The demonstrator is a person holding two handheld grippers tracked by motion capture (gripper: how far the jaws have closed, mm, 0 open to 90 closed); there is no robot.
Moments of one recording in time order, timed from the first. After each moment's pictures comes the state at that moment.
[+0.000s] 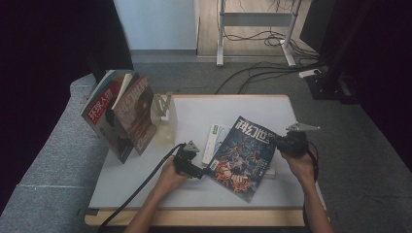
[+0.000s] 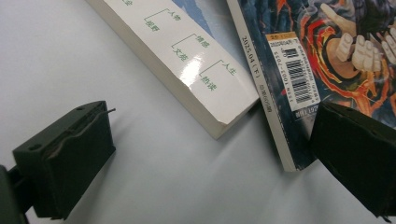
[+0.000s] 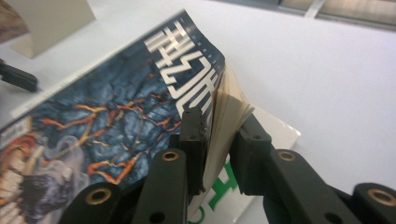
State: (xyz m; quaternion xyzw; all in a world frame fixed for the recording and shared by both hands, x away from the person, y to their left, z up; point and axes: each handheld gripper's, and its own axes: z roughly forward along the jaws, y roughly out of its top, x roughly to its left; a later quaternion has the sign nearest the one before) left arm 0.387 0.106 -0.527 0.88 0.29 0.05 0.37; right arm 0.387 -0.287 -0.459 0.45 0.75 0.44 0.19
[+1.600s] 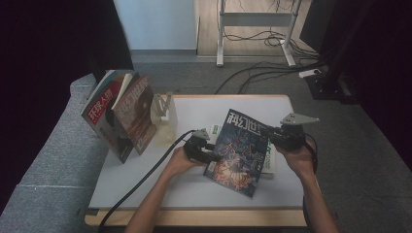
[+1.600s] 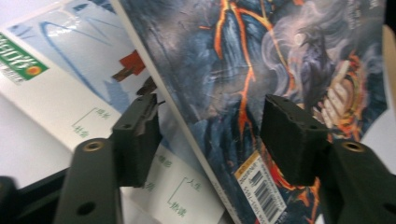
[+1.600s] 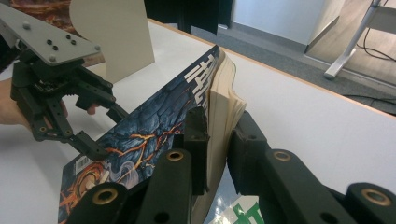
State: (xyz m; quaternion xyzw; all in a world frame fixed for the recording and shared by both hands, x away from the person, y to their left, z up) left arm 0.425 0.075 -0.497 0.89 0.20 -0.03 0.42; right arm 0.369 -0.251 -0.394 0.36 0.77 0.48 0.21
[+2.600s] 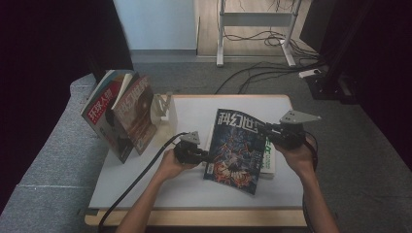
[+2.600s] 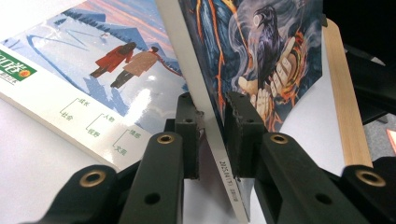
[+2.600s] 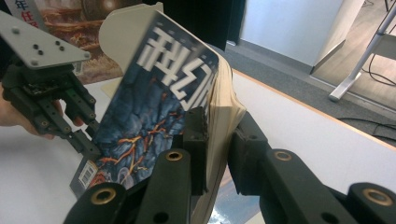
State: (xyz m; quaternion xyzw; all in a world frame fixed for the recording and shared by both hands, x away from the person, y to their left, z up) left arm 0.397 0.105 -0.477 0.88 0.15 -0.02 0.44; right arm 0.359 -0.241 -0.371 0.33 0.77 0.50 0.22
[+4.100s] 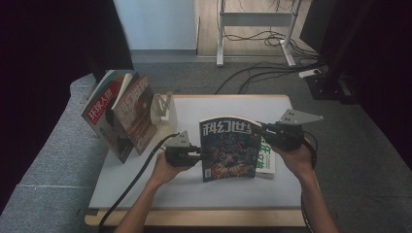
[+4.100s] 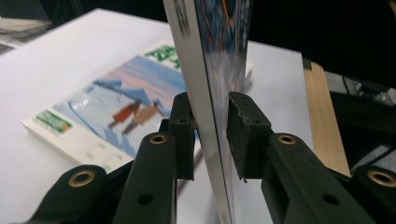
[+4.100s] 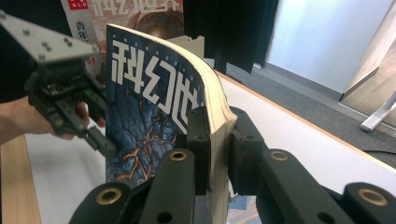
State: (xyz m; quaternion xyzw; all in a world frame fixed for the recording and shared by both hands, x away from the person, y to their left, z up) left arm 0.365 0.120 -0.437 0.84 0.14 0.05 0.52; right arm 0.342 -0.226 -0.348 0.28 0.77 0.55 0.20
